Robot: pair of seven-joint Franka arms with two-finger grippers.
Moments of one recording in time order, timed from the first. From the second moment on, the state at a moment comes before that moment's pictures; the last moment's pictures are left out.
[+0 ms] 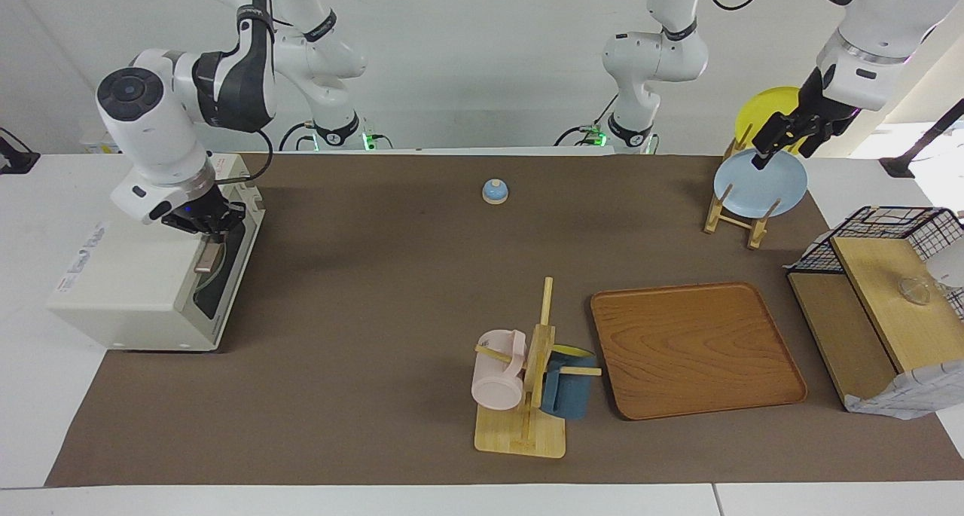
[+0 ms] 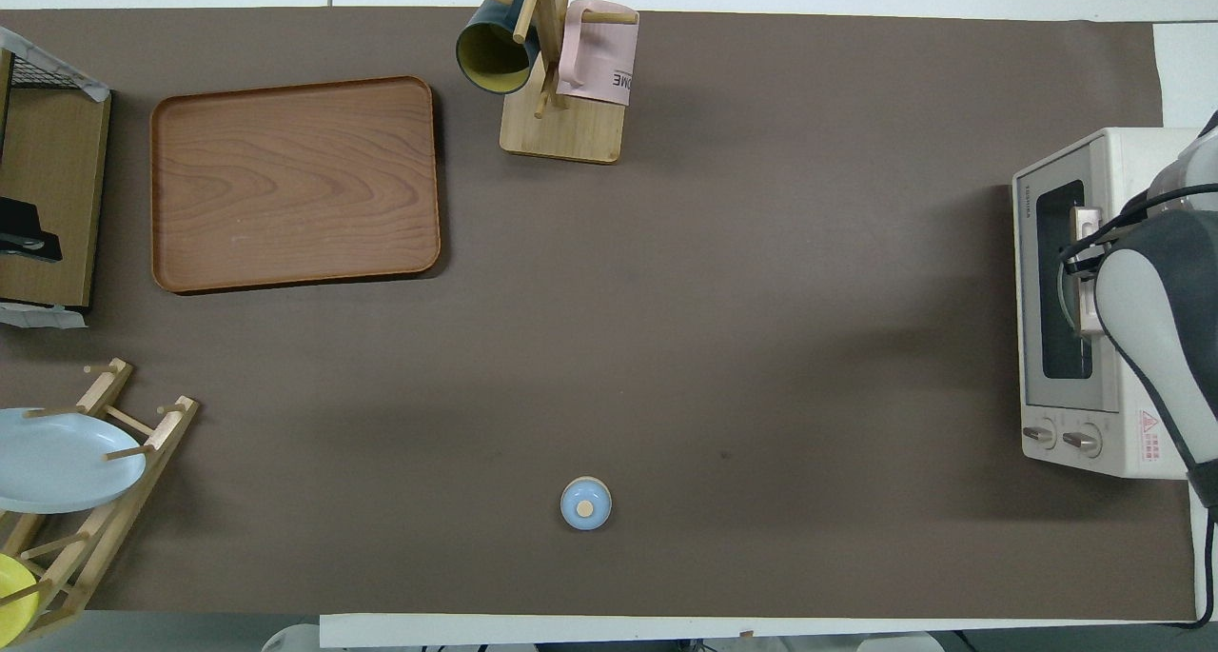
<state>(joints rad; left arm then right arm) -0.24 -0.13 0.18 -1.66 0.02 1.53 -0.24 -0.14 0.02 0.04 -1.92 -0.19 1.84 -0.21</state>
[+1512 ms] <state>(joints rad) -0.24 -0.13 0.18 -1.66 0.02 1.53 -0.24 0.02 0.29 0.07 -1.97 -0.08 2.20 0.10</state>
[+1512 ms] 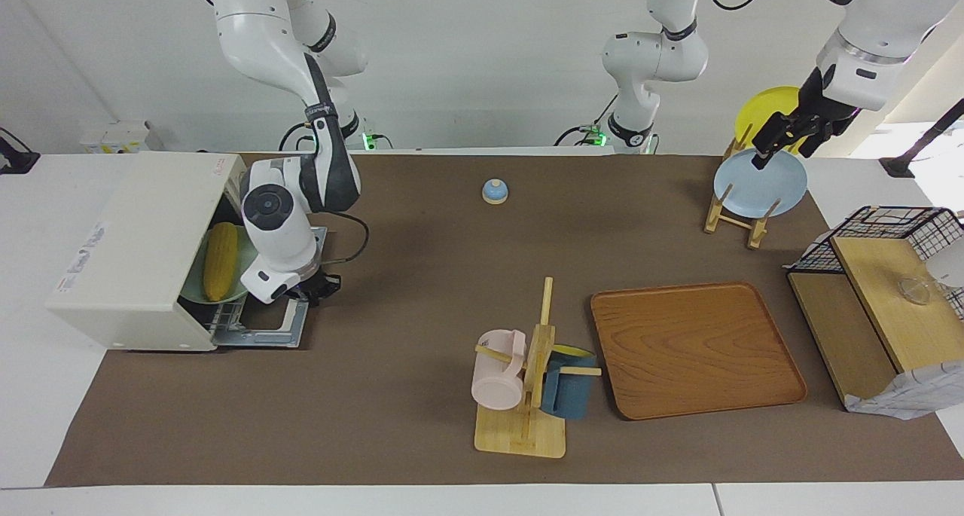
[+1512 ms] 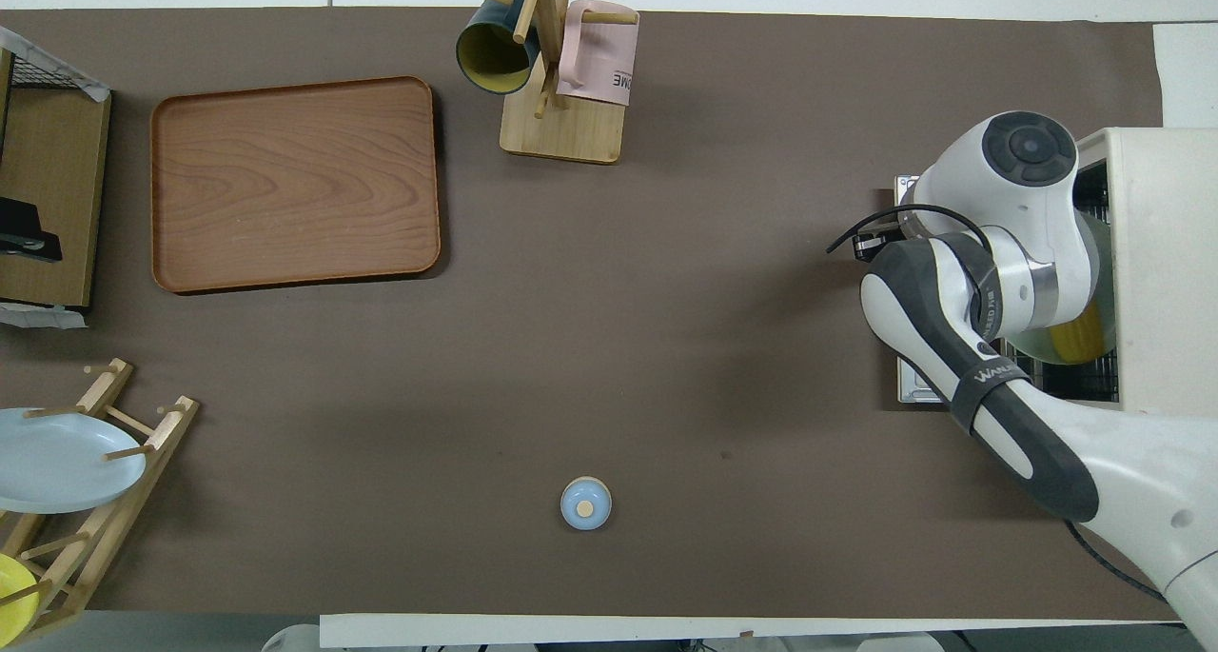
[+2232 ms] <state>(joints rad) -0.24 -0.13 0.18 -1.66 0.02 1.53 -0.24 -0.09 0.14 0.05 -1.96 -0.05 1.92 0.06</state>
